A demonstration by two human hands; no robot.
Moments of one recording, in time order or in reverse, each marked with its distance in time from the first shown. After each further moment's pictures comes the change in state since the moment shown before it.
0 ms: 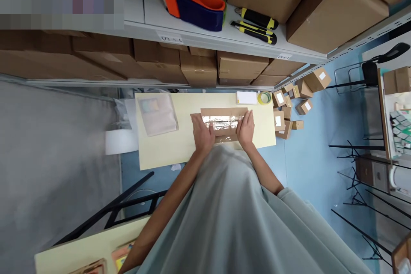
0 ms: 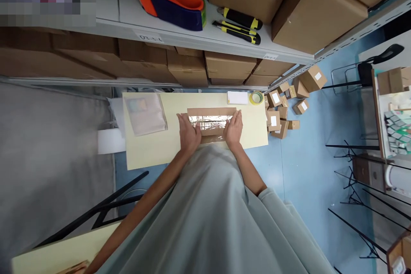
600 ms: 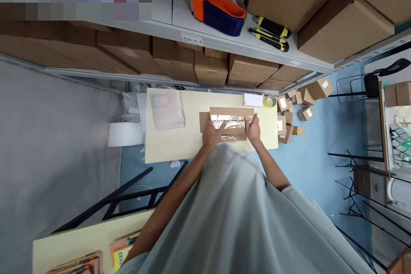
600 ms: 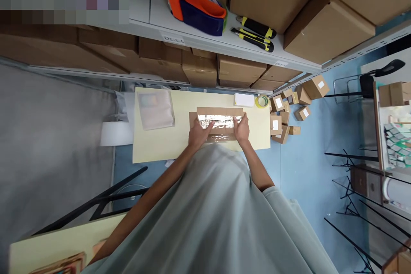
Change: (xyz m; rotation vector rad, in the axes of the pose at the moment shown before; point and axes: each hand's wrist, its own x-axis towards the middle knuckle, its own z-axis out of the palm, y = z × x) left_hand 0.001 0.021 -0.012 -0.042 -0.130 -0.326; right_hand 0.014 0.017 0.000 0.002 -0.036 0.008
